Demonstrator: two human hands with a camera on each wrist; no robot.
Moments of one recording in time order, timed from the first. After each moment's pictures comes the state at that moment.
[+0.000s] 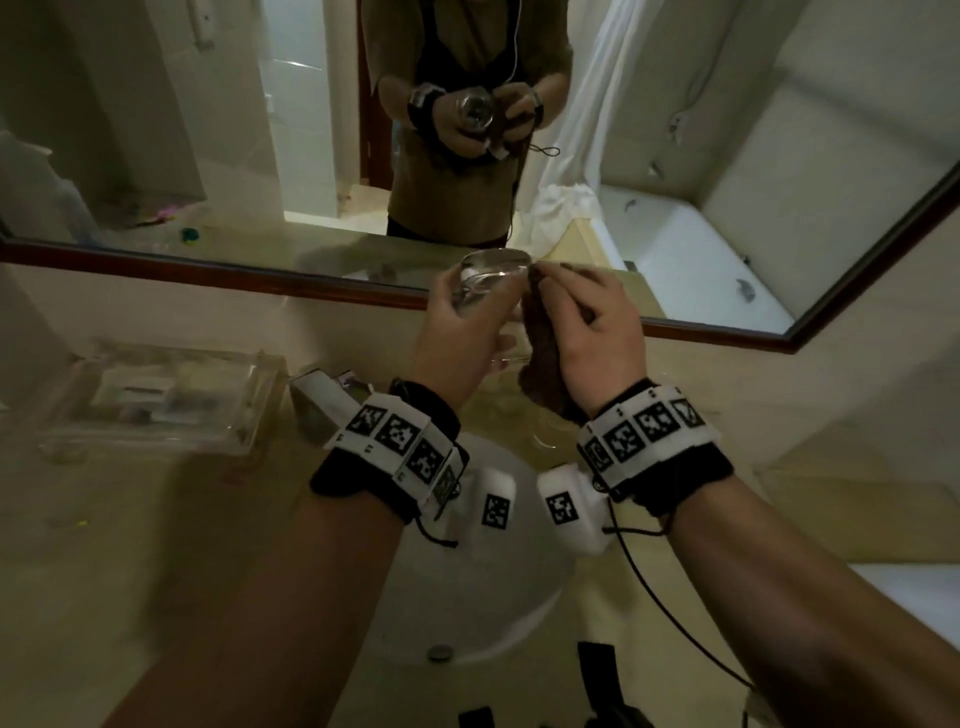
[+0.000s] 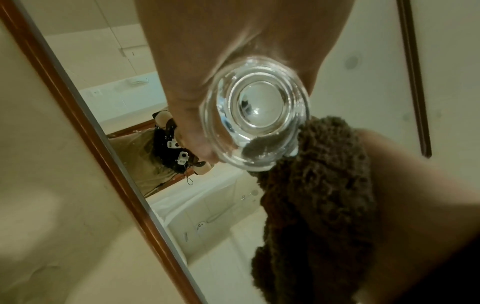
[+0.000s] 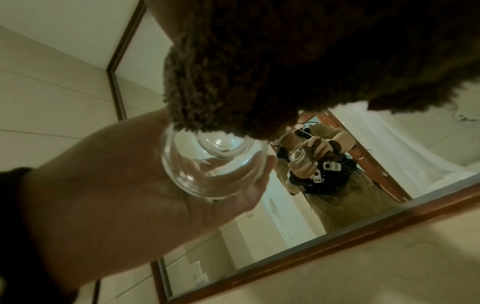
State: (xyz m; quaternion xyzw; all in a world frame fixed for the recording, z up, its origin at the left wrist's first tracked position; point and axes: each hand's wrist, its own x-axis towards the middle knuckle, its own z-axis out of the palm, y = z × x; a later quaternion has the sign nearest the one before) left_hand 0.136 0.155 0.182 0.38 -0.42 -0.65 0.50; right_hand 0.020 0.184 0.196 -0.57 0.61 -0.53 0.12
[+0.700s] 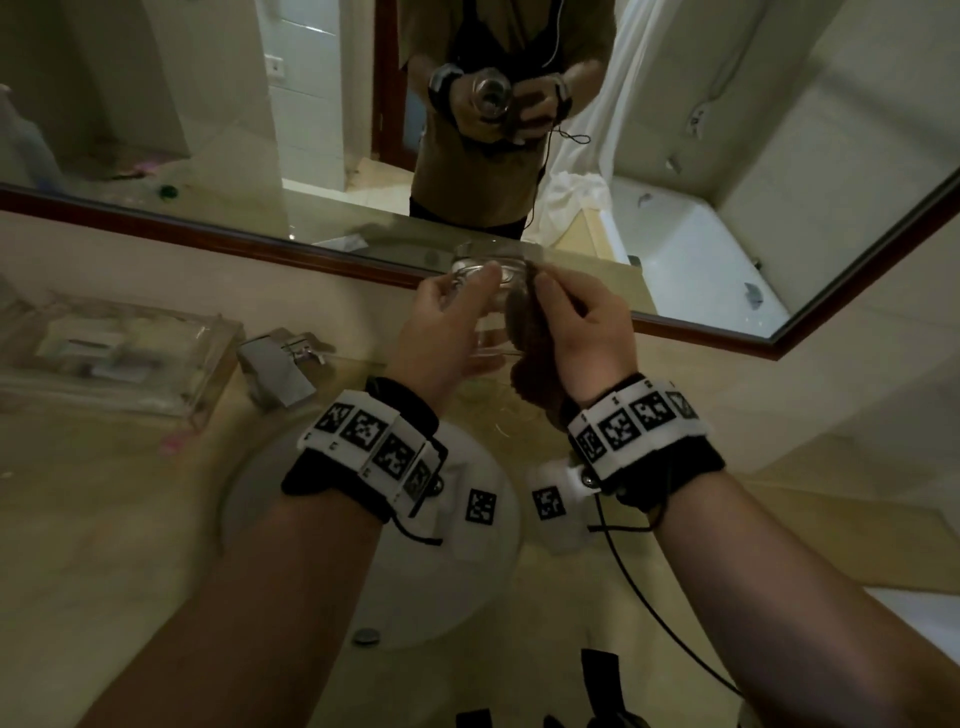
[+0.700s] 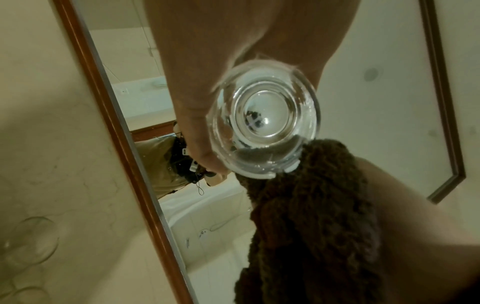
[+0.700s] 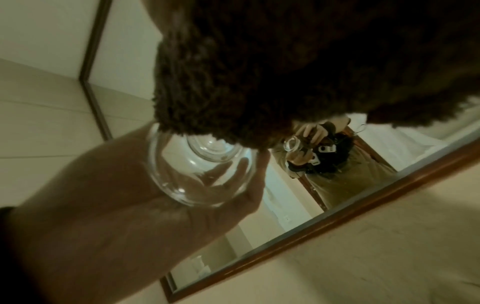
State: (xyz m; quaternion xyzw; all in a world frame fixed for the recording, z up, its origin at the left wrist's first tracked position) left_hand 0.074 0.178 0.180 0.42 -0.37 -0.67 0.49; right_hand -0.051 0.188 0.188 -0.56 0.63 -0.50 0.23
